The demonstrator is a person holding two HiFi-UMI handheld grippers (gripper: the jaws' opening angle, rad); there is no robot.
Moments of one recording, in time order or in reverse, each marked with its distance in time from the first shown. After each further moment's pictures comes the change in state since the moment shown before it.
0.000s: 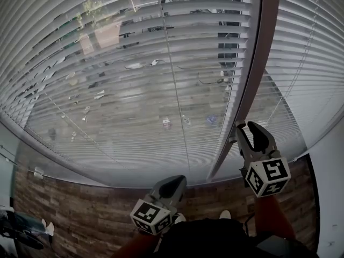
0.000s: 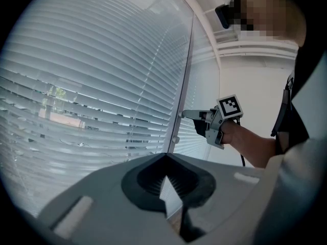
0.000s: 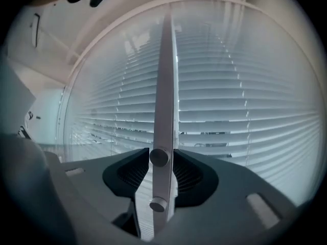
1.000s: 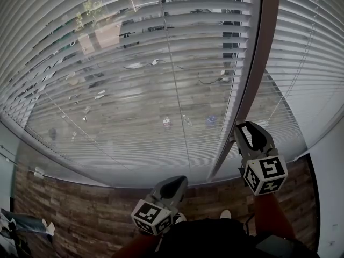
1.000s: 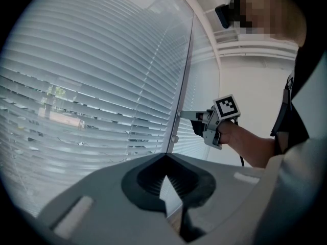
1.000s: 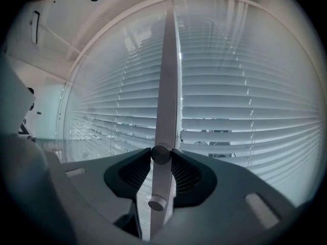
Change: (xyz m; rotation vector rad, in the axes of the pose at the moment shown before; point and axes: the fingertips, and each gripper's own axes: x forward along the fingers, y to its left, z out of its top) left arm 0.000 -0.003 -0.002 -0.004 0.004 -0.006; right arm 0.007 0.002 -0.007 -0.035 0.037 -0.002
